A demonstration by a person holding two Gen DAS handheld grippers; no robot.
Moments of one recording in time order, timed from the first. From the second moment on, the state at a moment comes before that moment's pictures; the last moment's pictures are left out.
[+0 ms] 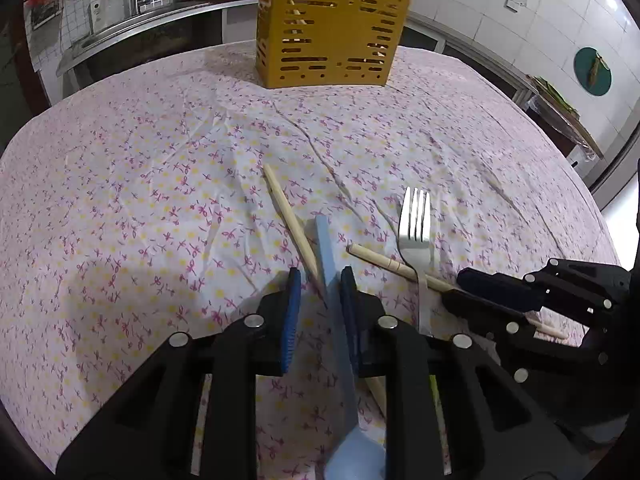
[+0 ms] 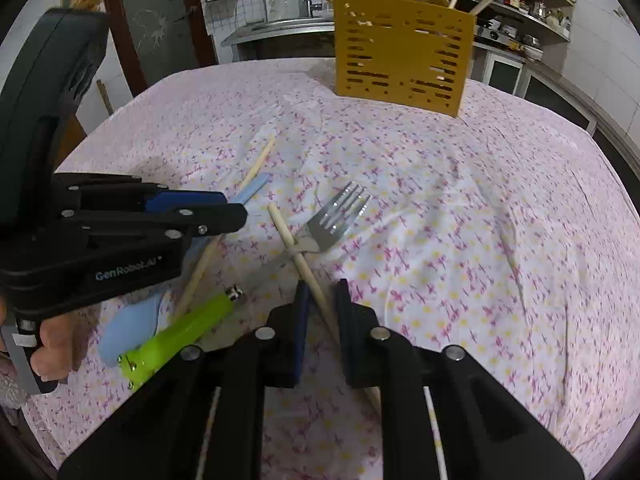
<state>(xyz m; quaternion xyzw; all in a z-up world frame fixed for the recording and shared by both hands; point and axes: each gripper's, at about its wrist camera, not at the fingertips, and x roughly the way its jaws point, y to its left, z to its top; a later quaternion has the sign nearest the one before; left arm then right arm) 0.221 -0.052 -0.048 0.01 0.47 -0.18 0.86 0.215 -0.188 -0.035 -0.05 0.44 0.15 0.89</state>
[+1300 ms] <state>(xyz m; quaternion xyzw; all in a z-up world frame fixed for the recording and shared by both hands) 0.221 -0.023 -0.011 -0.03 0.42 -0.18 0.89 0.232 -0.271 0.004 0.07 0.43 0.09 0.90</state>
